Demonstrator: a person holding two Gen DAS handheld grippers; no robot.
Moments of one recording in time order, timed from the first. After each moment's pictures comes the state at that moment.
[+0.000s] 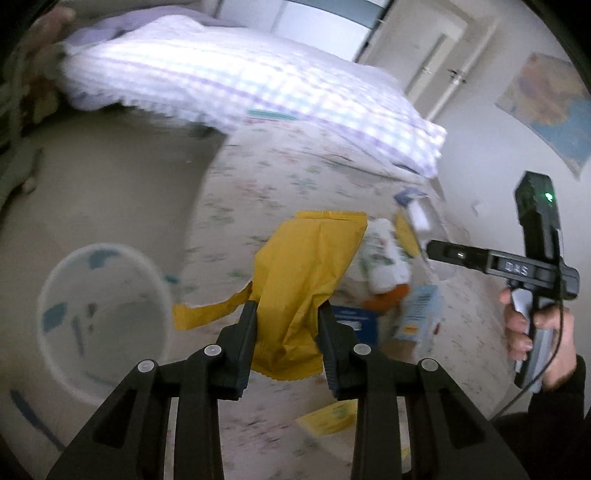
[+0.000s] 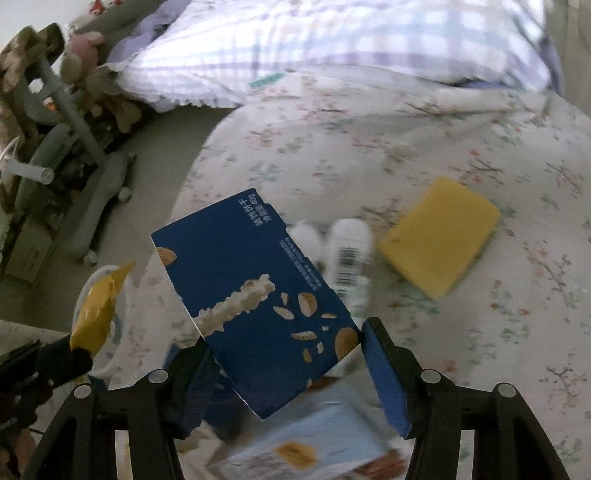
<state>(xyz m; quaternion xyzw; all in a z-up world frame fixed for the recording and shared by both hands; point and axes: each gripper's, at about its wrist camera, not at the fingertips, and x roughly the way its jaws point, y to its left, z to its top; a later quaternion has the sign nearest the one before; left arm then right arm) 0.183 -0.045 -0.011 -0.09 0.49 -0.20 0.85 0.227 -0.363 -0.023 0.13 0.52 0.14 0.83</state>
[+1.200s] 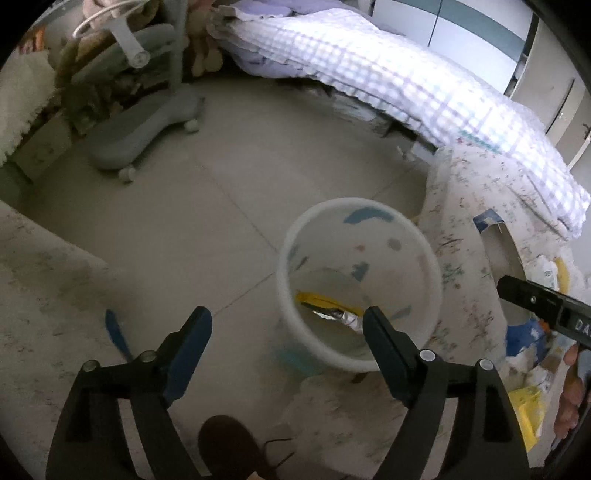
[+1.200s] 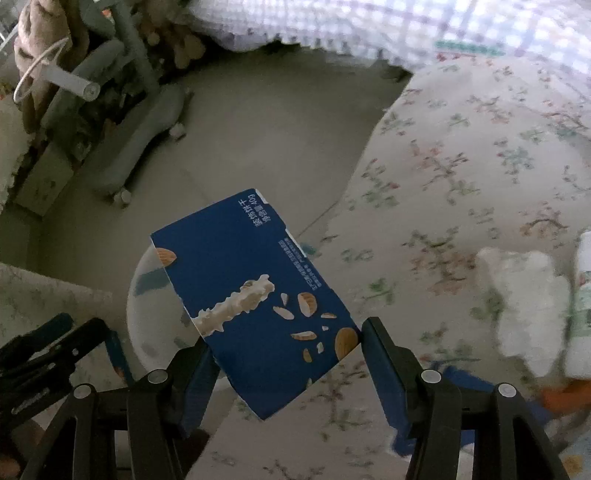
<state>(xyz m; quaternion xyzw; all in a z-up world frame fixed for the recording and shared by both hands) 0.154 0.139 -0.058 -0.09 0.51 0.08 0.85 0.242 -0.121 -0.047 0.05 0.54 0.20 0.81</state>
